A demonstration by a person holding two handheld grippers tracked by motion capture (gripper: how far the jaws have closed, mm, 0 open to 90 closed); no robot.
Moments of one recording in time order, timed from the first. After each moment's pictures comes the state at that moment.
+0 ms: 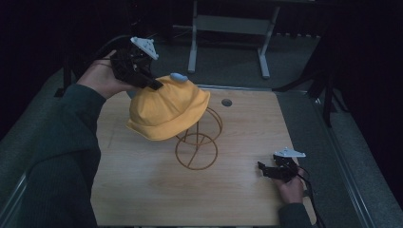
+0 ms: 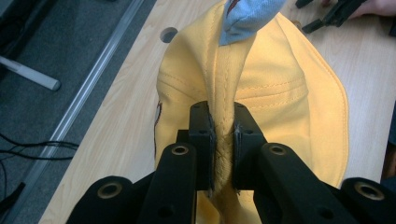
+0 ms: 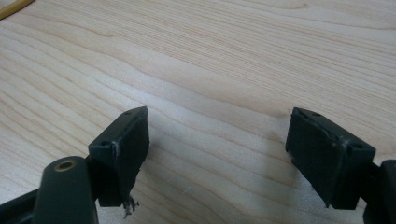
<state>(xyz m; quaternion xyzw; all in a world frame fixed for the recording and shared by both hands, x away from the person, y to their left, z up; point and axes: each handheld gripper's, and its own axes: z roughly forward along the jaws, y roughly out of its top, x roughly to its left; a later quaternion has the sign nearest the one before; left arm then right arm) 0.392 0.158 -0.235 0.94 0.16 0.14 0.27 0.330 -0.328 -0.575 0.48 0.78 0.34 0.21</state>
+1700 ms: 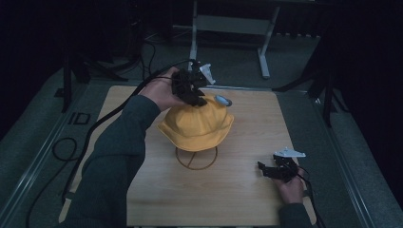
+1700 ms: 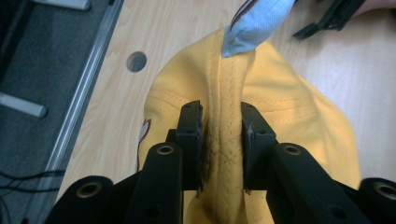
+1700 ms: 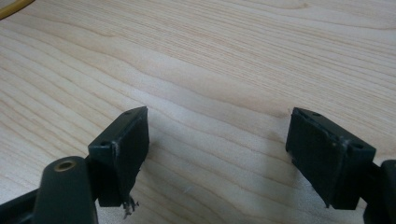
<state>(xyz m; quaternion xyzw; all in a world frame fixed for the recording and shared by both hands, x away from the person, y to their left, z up) 0.408 0.040 -0.289 0.95 0.10 0.14 0.25 0.330 -0.328 -0.575 0.48 0.78 0.34 0.21</state>
